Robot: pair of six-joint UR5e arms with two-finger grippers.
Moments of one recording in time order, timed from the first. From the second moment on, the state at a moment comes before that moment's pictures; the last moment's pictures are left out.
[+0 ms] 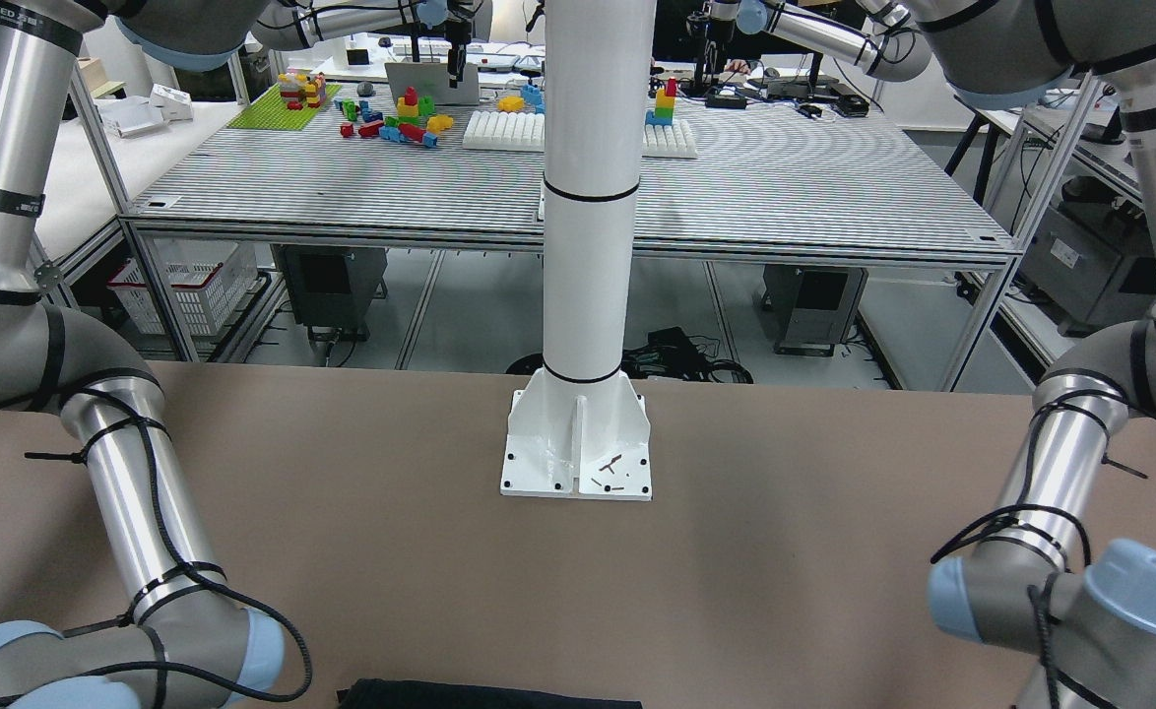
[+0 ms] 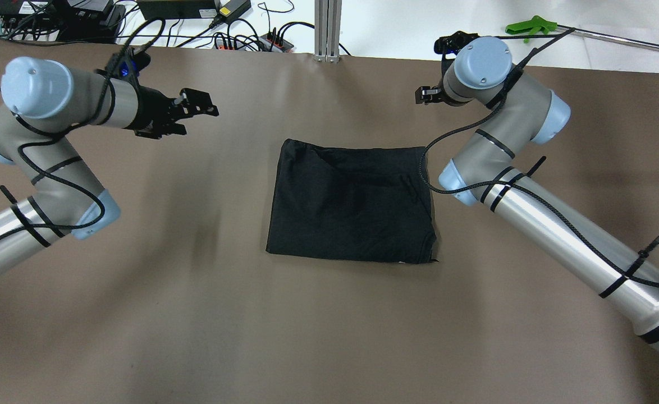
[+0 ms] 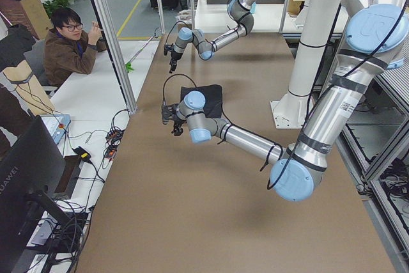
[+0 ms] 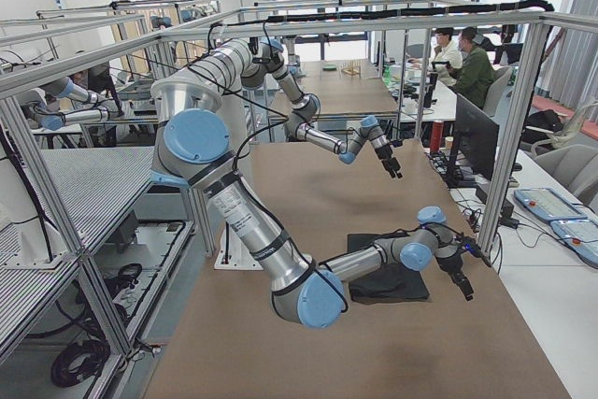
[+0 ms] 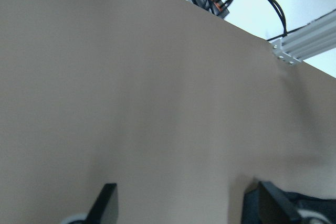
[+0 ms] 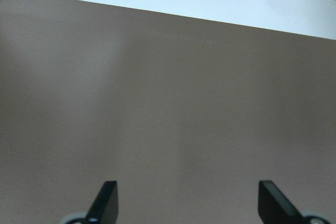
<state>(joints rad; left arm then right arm) -1.03 -2.06 -1.45 -2.43 -2.03 -1.39 1.01 -0.81 1.14 -1.13 1.79 0.71</state>
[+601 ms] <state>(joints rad) -1.25 -1.95 -1.46 -2.15 -2.01 -0.78 1.23 -1.10 1.27 -1.17 1.87 0.15</state>
